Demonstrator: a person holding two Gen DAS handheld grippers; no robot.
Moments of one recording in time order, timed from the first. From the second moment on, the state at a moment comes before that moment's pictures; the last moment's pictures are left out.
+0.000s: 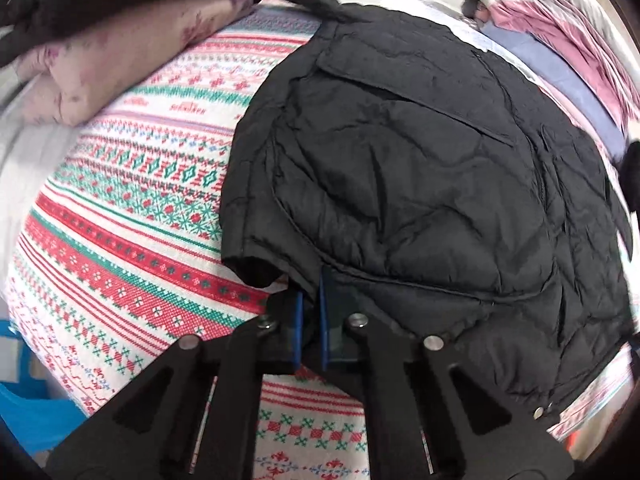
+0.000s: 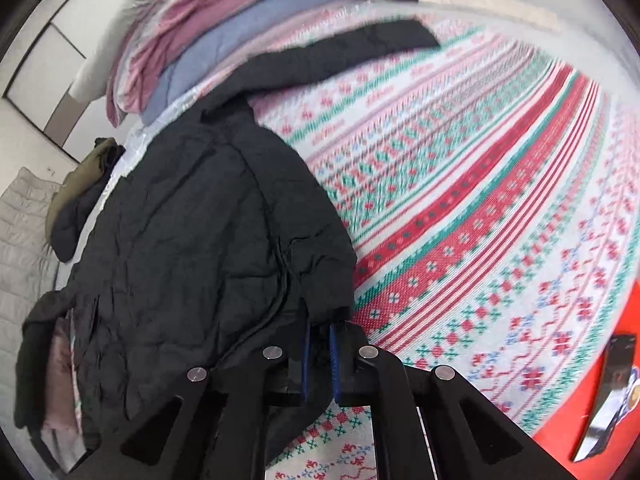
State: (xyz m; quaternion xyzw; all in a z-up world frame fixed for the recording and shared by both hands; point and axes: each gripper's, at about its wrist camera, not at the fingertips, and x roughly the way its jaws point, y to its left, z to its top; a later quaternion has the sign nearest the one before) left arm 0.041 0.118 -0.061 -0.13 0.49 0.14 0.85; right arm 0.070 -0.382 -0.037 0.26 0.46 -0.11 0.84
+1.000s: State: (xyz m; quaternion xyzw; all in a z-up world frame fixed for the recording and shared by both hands) left arm -0.019 0.134 0.028 -0.27 0.40 0.11 0.87; right arm 0.061 -0.319 -0.011 0.16 0.43 -0.08 0.88
